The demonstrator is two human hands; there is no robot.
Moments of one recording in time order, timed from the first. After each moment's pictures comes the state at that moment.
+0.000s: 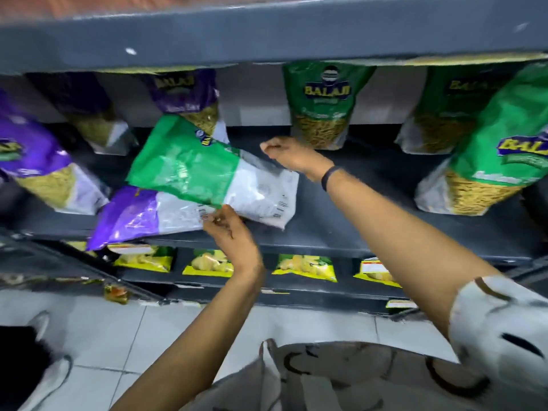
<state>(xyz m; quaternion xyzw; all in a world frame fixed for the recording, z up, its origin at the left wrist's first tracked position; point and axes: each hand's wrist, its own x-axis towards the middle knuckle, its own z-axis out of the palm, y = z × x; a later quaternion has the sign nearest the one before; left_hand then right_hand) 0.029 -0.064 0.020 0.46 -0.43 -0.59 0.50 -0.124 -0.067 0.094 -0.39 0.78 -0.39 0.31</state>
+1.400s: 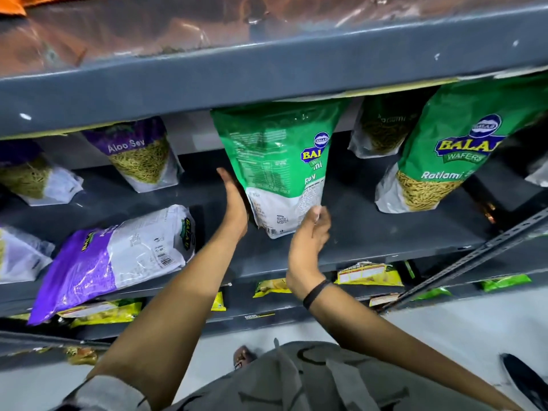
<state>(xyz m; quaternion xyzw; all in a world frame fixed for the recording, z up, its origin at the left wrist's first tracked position) -0.098 -0.120 0.019 0.27 -0.50 -0.80 0.20 -0.062 0.006 0.024 0.17 0.66 -0.73 0.09</state>
